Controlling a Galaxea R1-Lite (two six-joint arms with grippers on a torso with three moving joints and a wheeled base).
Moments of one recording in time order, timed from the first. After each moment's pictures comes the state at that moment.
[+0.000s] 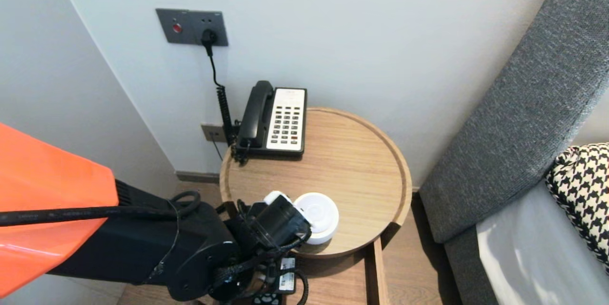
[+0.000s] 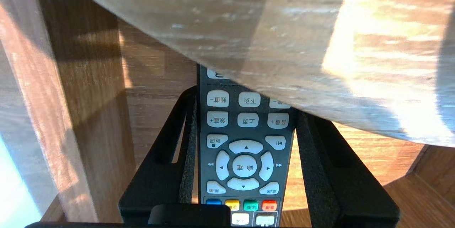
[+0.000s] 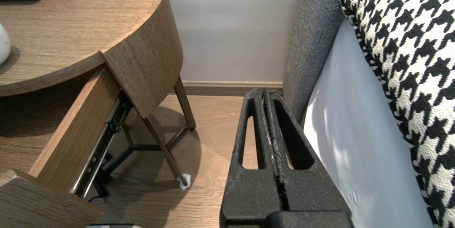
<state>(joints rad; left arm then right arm) -0.93 1.94 -0.98 0.15 0.24 -0.76 0.01 0.01 0.00 -0.05 -0.01 0.01</state>
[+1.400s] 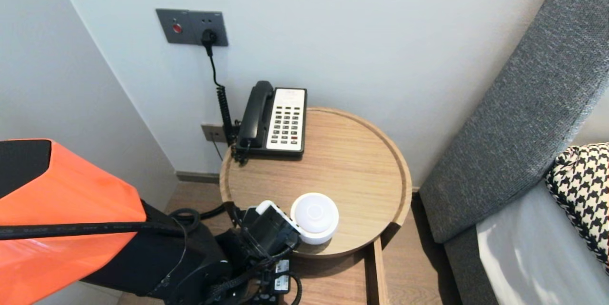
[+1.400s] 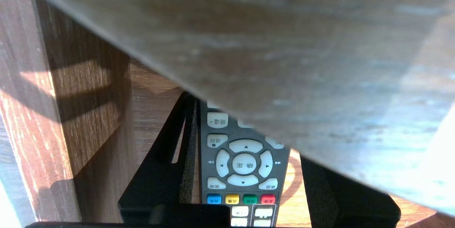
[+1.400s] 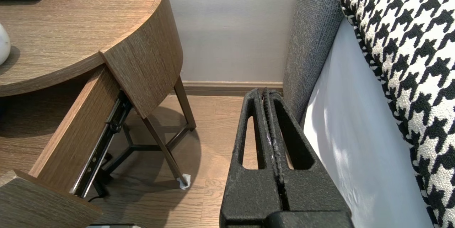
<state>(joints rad) -0.90 1.98 -0.85 -0.07 0.27 -0.73 0.01 0.01 0.00 -0.05 -0.01 0.01</state>
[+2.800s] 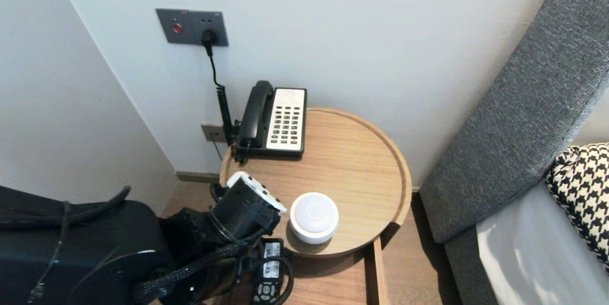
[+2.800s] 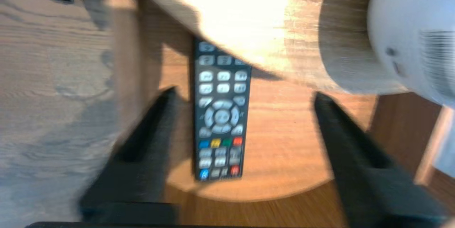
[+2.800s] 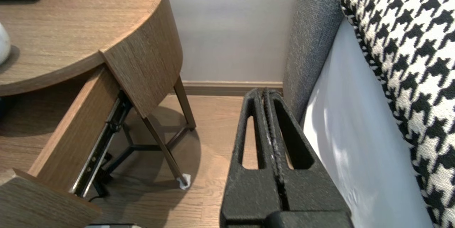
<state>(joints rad) -0.92 1.73 -0.88 0.07 0.27 -0.71 0.01 0.01 0.00 -0.05 -0.01 0.01</state>
